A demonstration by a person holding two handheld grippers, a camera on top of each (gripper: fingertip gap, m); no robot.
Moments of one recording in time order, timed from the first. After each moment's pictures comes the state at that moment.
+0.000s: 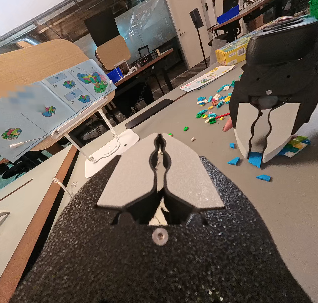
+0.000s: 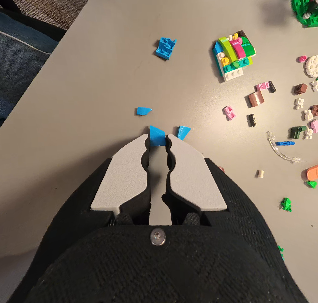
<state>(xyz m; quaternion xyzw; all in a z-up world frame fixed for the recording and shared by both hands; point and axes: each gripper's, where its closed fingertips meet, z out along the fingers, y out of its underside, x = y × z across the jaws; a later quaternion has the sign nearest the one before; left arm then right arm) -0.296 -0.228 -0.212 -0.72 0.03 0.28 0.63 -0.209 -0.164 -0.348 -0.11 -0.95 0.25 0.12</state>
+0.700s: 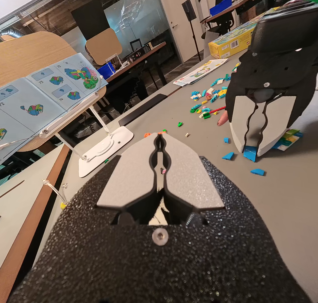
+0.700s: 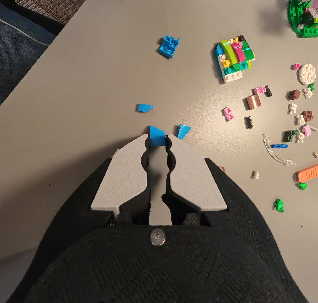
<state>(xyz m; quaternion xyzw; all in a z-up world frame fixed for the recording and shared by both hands) -0.292 -0.223 -0.221 -0.74 0.05 0.27 0.62 -0.208 -0.162 -0.349 -0.09 -0.95 0.25 0.14</state>
